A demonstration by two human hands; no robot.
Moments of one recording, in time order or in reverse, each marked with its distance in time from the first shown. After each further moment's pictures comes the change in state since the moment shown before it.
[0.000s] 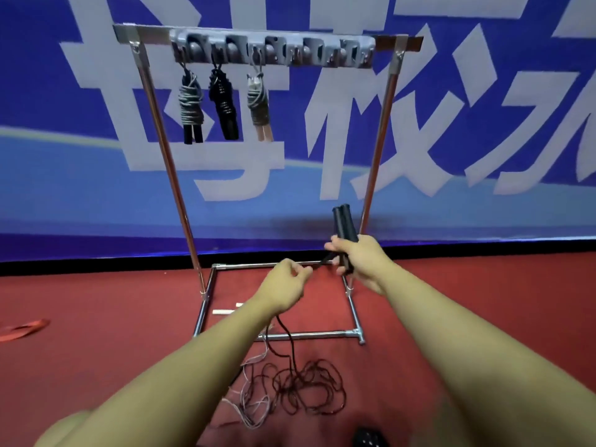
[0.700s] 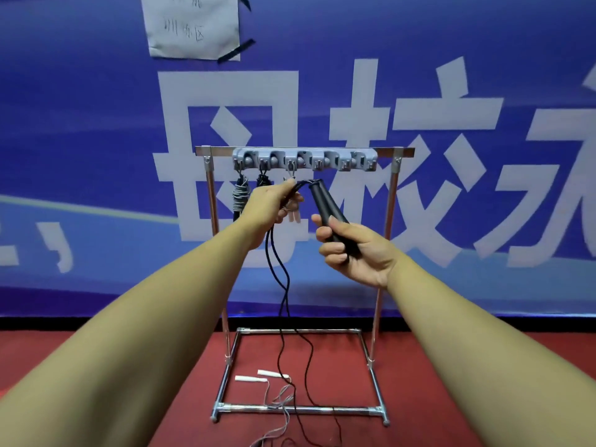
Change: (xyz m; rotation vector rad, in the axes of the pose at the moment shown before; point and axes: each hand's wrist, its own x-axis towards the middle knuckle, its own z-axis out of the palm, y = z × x) left_hand -0.022 0.196 -0.191 -0.390 0.226 0.346; right_hand -0.110 -0.168 0.038 0.442 -0.824 -0.129
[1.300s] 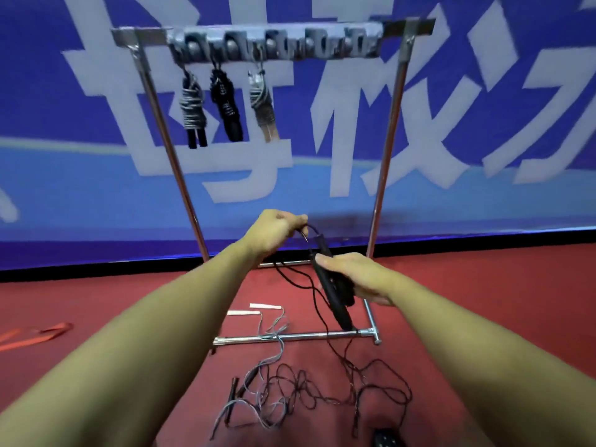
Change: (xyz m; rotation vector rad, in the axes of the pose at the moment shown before) left_hand -0.009 -0.189 0.059 0.286 -0.237 -0.287; right_hand 0.000 0.142 -0.157 -0.607 0.404 0.335
